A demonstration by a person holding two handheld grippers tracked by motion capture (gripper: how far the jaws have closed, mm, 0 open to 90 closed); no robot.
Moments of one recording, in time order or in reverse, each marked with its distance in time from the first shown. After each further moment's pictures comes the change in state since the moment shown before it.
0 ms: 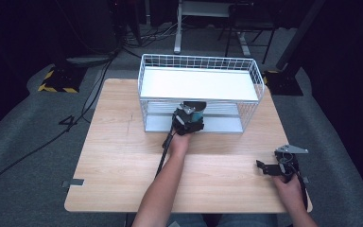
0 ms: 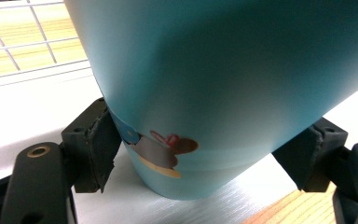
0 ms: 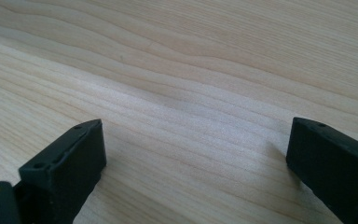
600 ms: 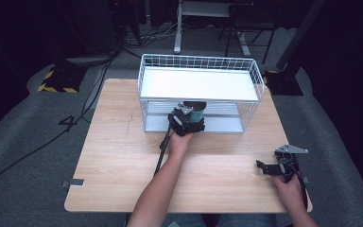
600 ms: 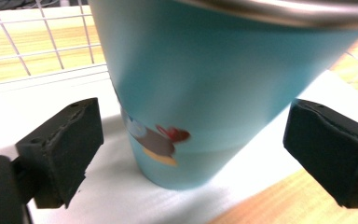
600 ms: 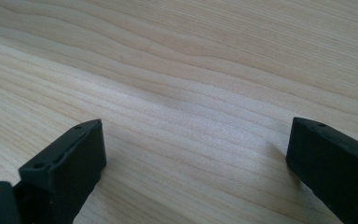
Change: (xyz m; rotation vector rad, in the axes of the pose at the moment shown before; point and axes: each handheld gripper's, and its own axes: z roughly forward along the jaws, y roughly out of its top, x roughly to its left) left arm 0.000 0.002 -0.019 -0.025 -0.032 -0.020; right arm 0.000 0.000 0.000 0.001 0.000 0.001
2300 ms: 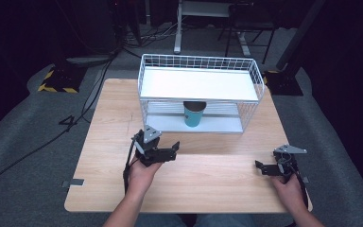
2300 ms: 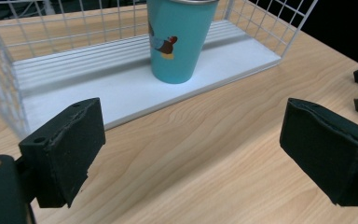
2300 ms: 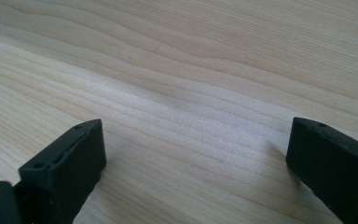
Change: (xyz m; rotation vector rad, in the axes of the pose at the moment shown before) left arm 0.021 -0.035 -0.176 -0.006 -0.081 0.058; right arm 0.005 0.001 0.001 0.001 0.008 -0.003
